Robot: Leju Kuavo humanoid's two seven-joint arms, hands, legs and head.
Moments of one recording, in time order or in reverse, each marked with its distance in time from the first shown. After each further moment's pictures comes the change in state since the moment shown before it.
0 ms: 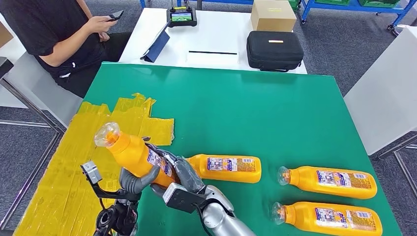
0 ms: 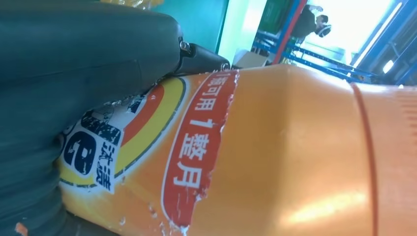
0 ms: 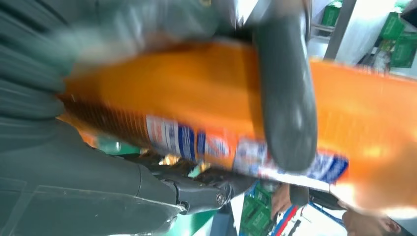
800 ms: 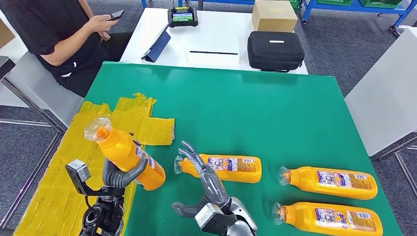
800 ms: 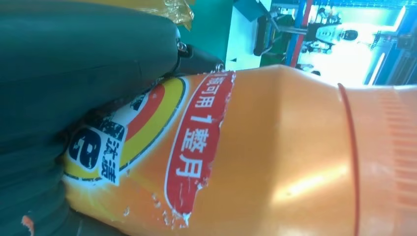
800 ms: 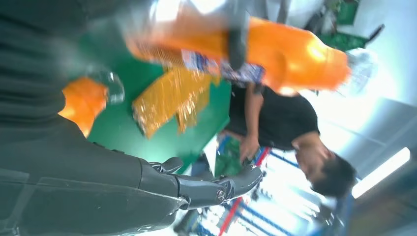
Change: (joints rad) left arm 0.005 0.038 0.095 -0.063 -0.113 0.139 -0.032; right arm 0.231 -0.138 -0.058 -0.470 -0.055 -0.013 -0.007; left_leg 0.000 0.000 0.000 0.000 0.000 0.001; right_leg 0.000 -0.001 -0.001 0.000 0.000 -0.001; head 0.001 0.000
